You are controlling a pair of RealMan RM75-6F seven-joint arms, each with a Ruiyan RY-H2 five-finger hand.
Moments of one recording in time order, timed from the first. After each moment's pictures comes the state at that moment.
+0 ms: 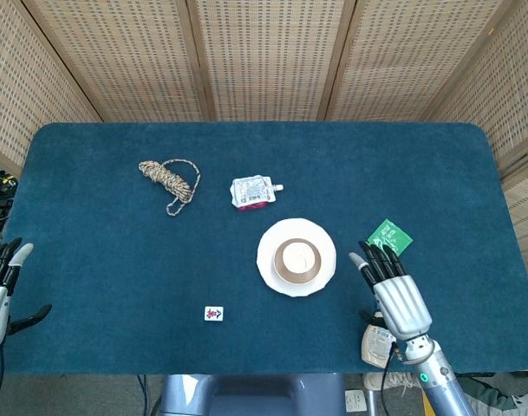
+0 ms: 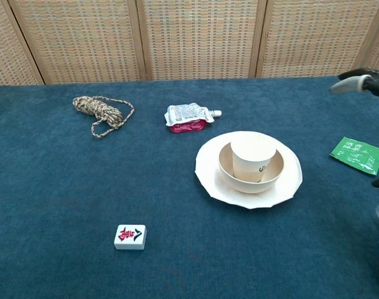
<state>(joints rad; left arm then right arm) -0.03 -1.16 -0.04 -1.66 1.56 1.59 0.05 0.25 -1.31 0.09 -1.85 -1.57 1.28 -0.38</state>
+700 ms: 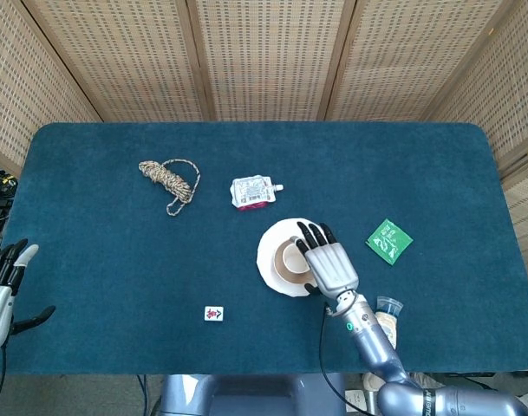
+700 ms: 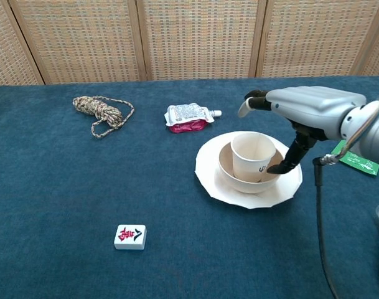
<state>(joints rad) -0.04 -1.15 -0.03 -1.65 1.56 1.56 0.02 0.59 -1.55 0.29 -1.86 -0.94 1.07 -0.85</state>
